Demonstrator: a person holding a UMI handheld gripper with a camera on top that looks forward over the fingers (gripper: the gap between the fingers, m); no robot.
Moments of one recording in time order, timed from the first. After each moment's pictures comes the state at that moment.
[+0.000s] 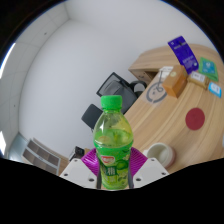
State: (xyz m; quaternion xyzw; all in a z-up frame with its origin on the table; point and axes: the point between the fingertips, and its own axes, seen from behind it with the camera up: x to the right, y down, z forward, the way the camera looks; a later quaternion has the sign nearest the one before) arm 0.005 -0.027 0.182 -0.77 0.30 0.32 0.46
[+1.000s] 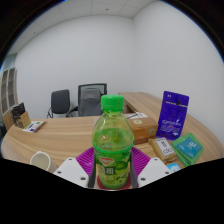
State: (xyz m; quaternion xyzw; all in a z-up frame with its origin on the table) arm 0.241 -0.003 0.066 -0.83 0.06 -0.03 0.55
